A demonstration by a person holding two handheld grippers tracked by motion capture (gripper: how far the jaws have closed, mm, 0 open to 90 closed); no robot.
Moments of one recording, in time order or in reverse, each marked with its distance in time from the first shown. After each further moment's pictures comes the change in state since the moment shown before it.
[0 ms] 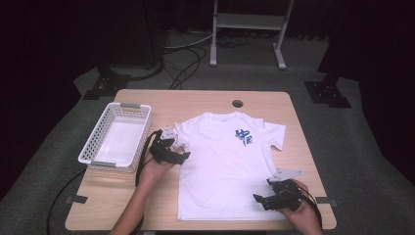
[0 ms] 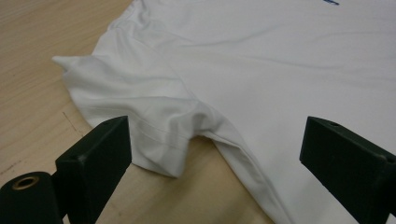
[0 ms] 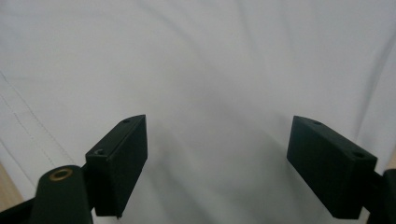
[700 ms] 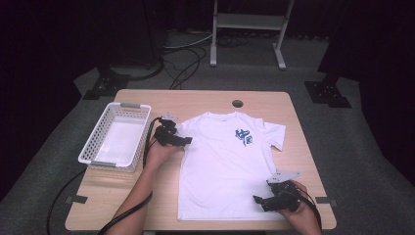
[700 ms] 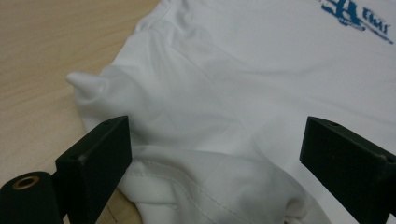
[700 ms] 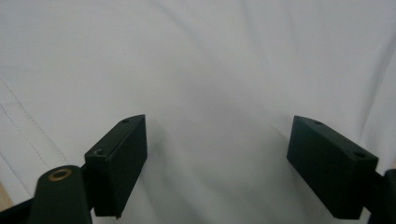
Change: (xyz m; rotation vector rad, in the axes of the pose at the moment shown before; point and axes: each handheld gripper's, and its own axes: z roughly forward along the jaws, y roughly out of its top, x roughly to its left) left arm 0.047 0.017 0.048 0.041 -0.071 -0.172; right arm 0.000 -0.004 0.005 0.014 -0.011 -0.021
